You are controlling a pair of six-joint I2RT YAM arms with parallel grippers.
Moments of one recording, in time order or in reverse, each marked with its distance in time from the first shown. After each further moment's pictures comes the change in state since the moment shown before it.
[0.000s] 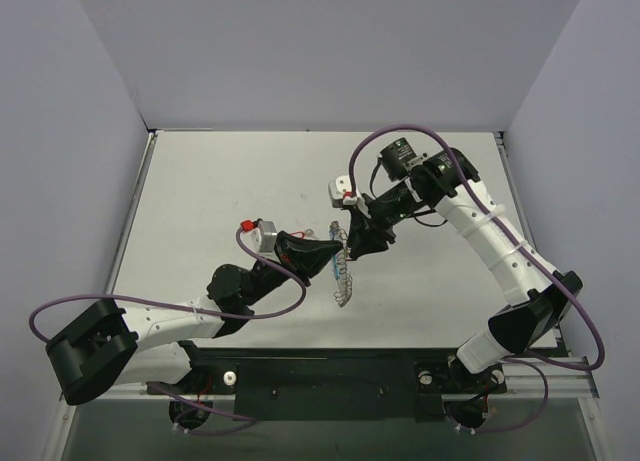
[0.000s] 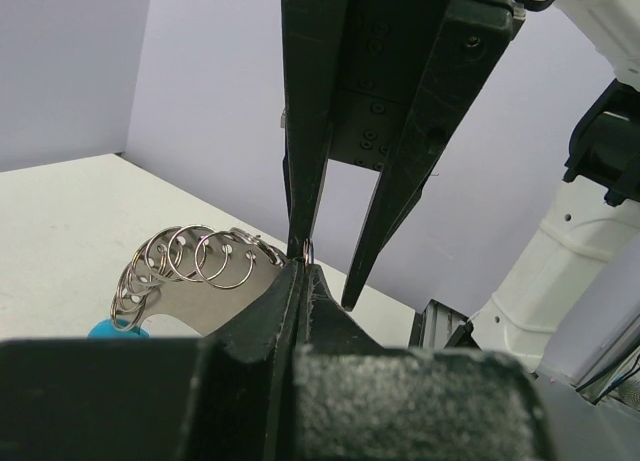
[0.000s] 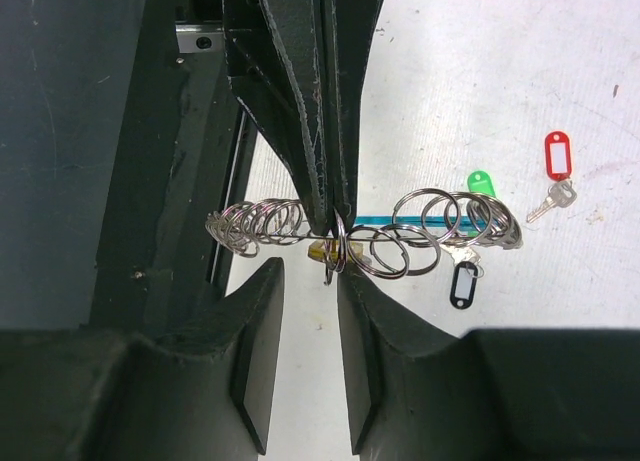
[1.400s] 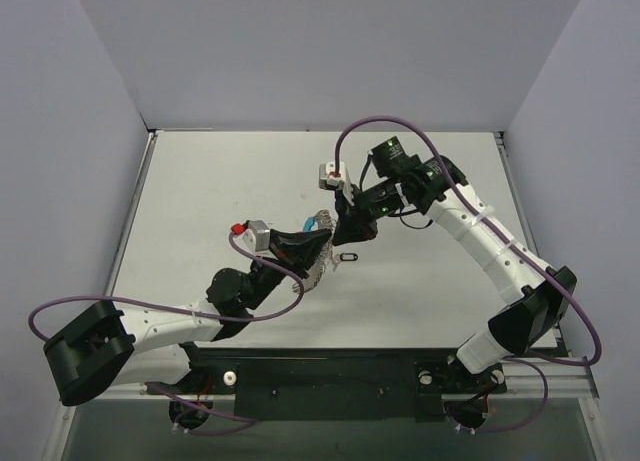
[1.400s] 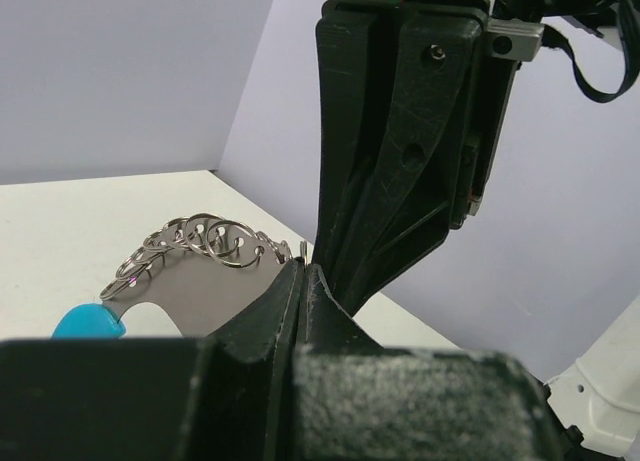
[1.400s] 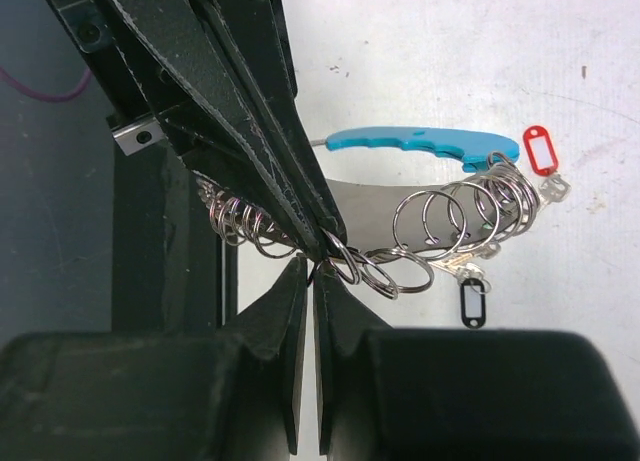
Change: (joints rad) left arm -0.031 -0.018 -0.019 -0.010 -0.257 0.068; right arm 0.042 0.000 -0.092 0.304 0.063 0.370
